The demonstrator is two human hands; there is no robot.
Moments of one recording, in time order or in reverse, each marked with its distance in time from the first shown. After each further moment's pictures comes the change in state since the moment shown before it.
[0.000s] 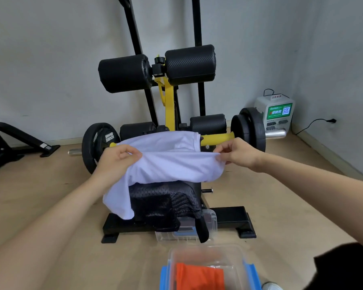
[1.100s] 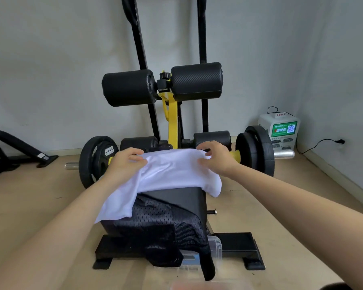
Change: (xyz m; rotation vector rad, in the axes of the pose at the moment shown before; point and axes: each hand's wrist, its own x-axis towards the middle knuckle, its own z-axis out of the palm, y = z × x) left_hand 0.095 -0.036 0.008 0.113 0.020 -0.050; right_hand 0.090 -0.022 0.034 -0.303 0.264 -0.130
